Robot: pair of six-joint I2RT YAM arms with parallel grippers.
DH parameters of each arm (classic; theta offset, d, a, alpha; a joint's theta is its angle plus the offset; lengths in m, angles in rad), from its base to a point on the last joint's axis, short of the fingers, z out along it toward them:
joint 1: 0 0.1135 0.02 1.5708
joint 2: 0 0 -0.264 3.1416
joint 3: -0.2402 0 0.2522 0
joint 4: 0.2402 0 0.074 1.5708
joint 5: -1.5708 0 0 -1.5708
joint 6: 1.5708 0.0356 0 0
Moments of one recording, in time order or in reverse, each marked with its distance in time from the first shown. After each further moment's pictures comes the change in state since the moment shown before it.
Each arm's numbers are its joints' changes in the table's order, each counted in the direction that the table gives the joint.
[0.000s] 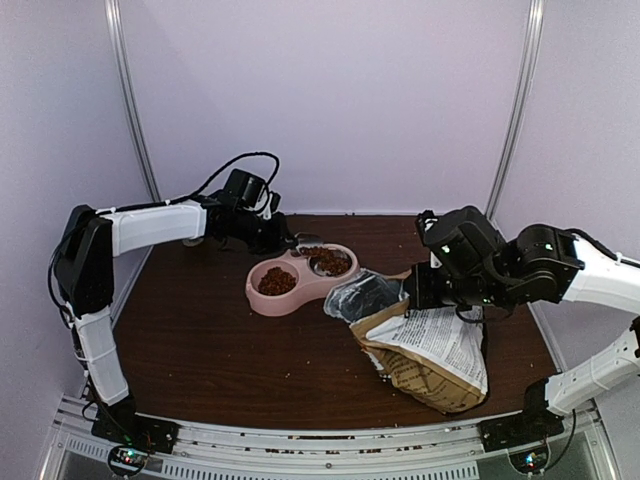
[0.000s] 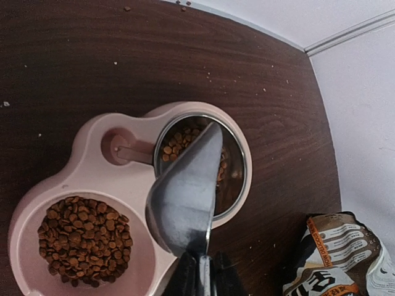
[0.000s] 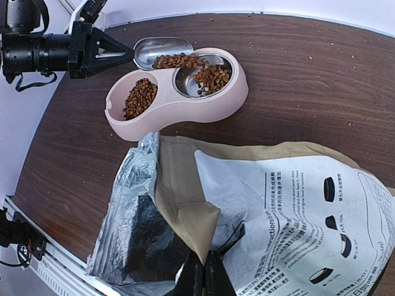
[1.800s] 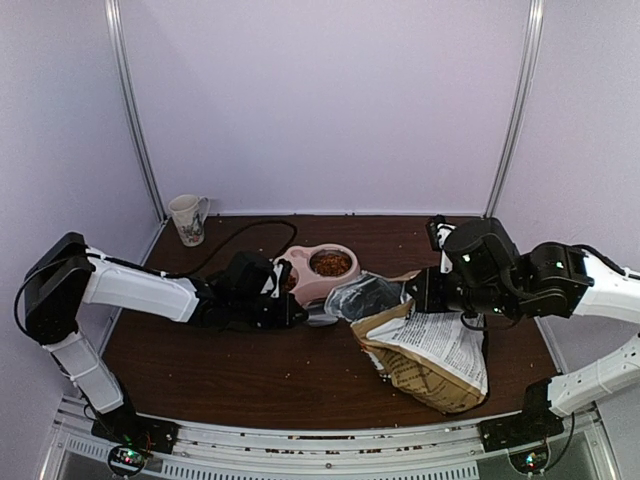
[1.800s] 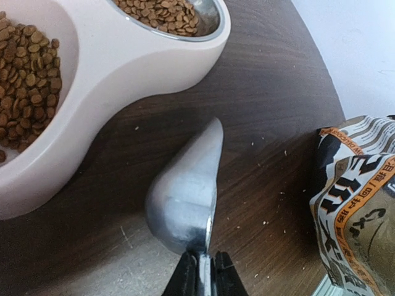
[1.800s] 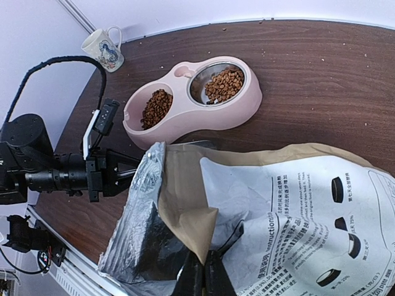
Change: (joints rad) left arm -0.300 0.240 0.648 -0.451 0.167 -0.100; right arm -0.011 0.109 0.145 -0.157 0.032 0.013
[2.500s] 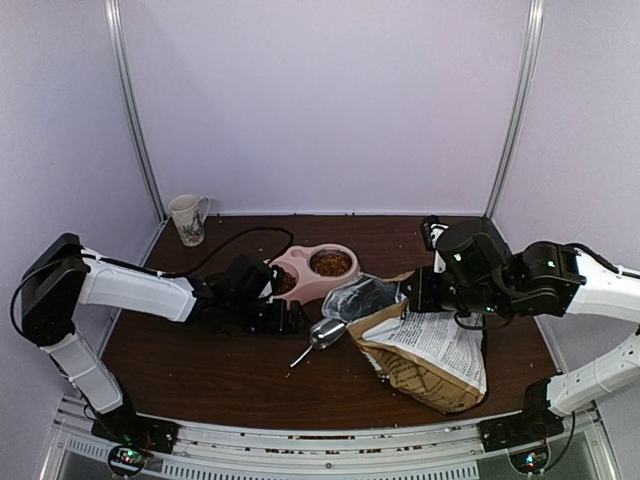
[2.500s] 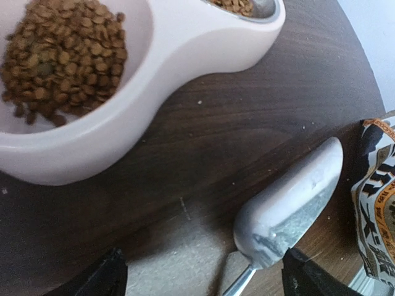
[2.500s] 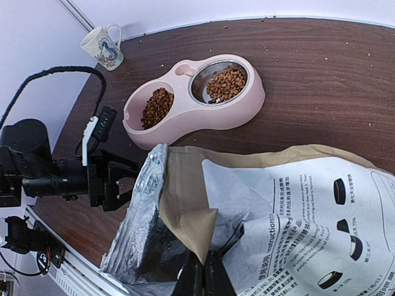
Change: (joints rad) left arm 0.000 0.000 0.001 0.118 0.080 0.029; right arm -0.003 -0.035 -0.009 -0.019 0.006 0.000
